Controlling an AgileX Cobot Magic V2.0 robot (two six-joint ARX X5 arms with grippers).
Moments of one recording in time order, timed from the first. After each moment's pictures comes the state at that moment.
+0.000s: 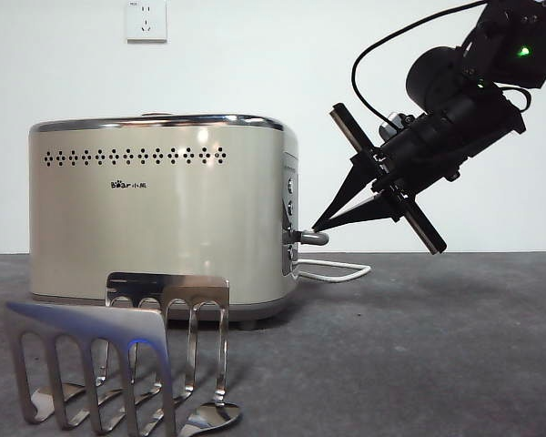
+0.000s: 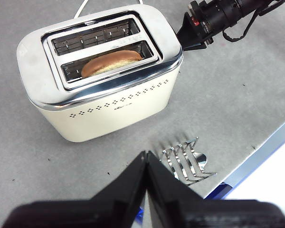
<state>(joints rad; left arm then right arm) -0.48 0.93 1.52 -1.32 0.11 0.04 0.32 1.83 1.14 -0.17 -0.69 0.69</state>
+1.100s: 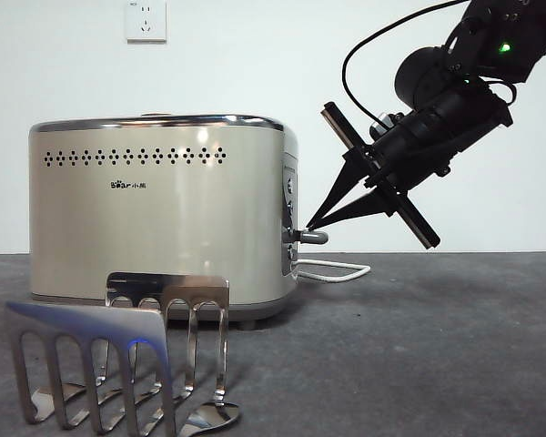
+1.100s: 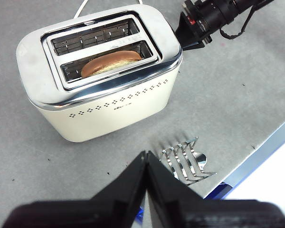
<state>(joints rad) -0.48 0.93 1.52 -1.32 0.11 0.04 0.33 1.86 1.22 -0.26 -0.69 0.68</state>
